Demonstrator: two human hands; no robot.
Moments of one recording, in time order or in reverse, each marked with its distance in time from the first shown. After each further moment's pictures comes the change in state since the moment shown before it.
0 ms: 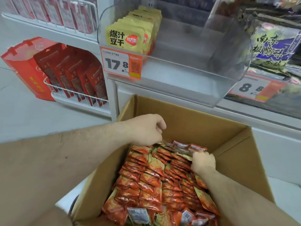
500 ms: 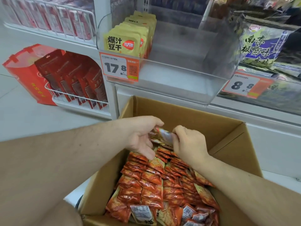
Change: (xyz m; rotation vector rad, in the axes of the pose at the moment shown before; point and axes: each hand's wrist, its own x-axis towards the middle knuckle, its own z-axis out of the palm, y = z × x) left_hand -0.005 0.011 0.002 -0.832 -0.207 -0.613; right_hand -0.052 -0.031 -0.099 0.427 1.039 -0.430
